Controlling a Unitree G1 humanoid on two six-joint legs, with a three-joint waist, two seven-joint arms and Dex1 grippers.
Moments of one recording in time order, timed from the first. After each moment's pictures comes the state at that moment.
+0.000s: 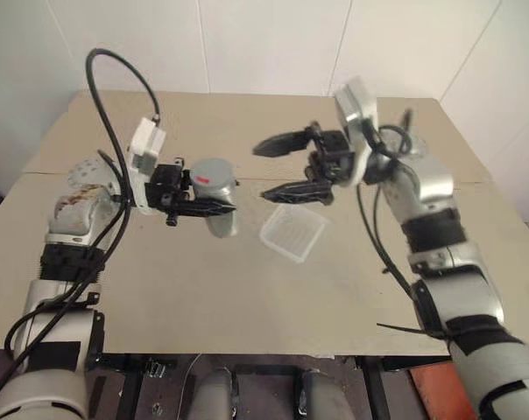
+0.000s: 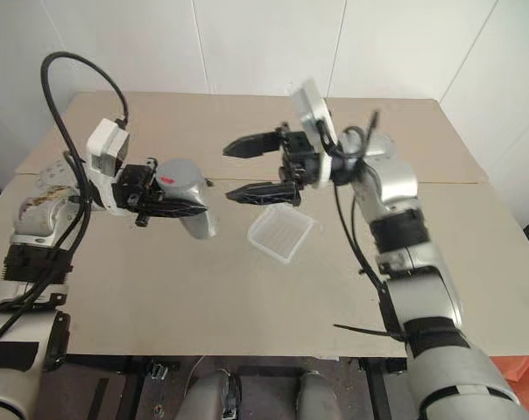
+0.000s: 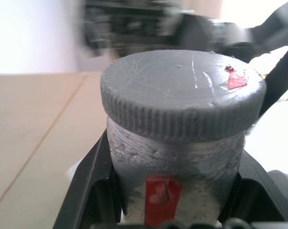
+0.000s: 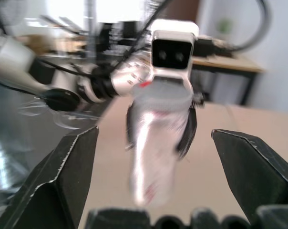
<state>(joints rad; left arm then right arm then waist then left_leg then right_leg) -0.84 0.68 -0.01 0.36 -0.56 0.28 -1.53 -1.02 -0.45 0.13 0.29 0.56 0.33 1.37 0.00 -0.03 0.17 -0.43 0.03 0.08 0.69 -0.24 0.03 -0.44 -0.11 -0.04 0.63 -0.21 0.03</state>
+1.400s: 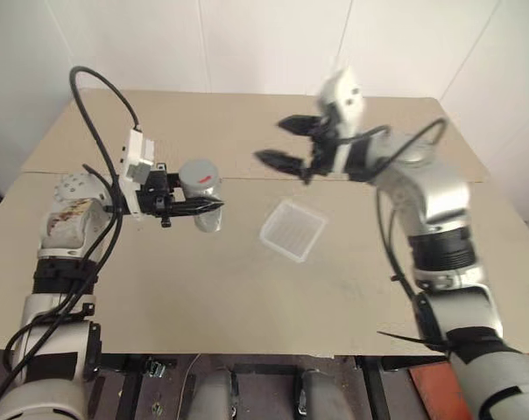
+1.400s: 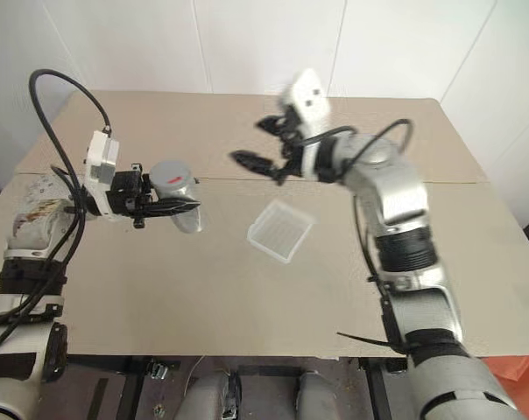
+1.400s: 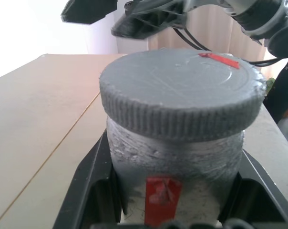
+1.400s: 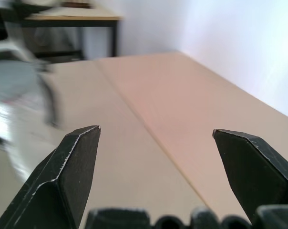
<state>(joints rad) -0.75 0.68 0.07 0.32 -0.50 0.25 -1.46 -0.99 -0.44 0.08 0.10 0.38 0.60 0.81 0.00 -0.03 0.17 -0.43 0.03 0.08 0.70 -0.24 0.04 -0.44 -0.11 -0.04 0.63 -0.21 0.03</state>
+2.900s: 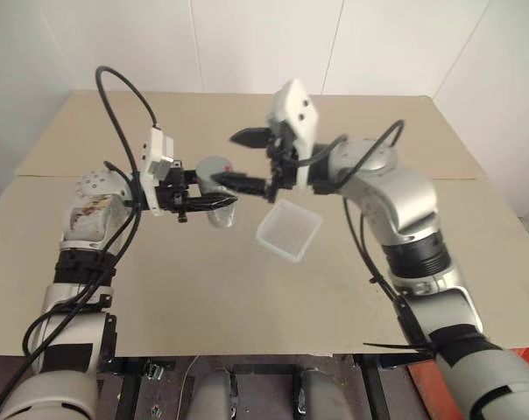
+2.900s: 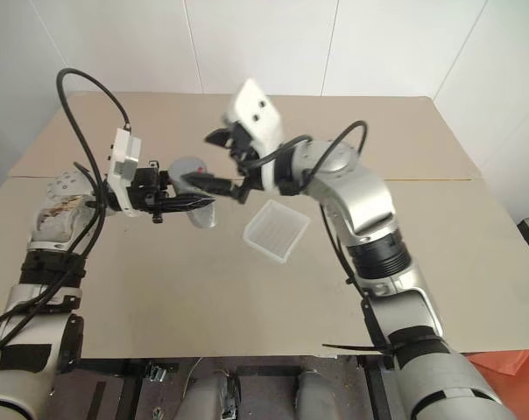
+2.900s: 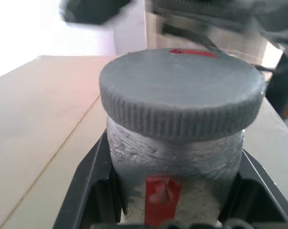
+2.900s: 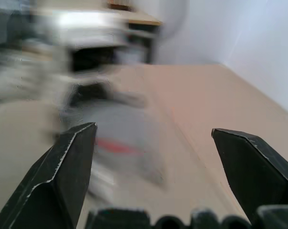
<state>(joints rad) -0.80 0.63 0.05 0.39 -0.46 0.20 -1.46 -1.01 -0.41 0.13 0.04 0.36 0.64 0.77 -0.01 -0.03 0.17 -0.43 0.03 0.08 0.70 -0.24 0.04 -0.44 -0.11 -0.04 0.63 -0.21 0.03</state>
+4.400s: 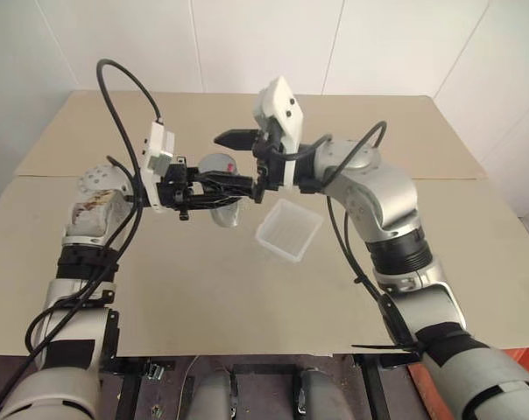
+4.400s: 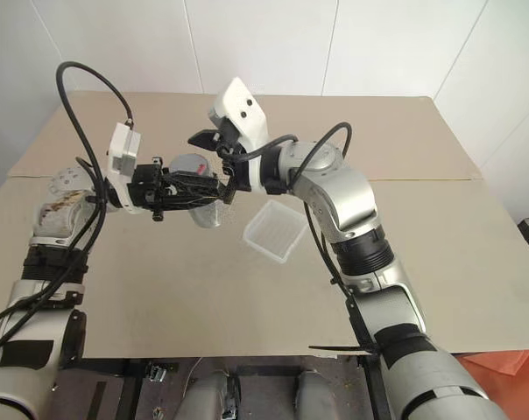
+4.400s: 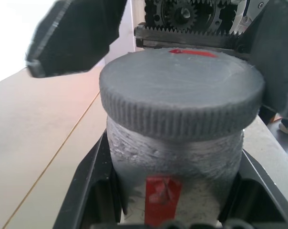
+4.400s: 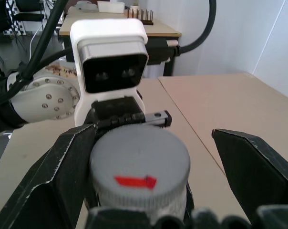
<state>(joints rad) -0.85 0.60 0.02 0.41 -0.47 0.23 -1.47 -1.05 -0.26 0.20 0.05 0.38 0.62 0.84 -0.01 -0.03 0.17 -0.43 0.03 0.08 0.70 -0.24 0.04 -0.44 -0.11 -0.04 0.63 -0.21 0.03</state>
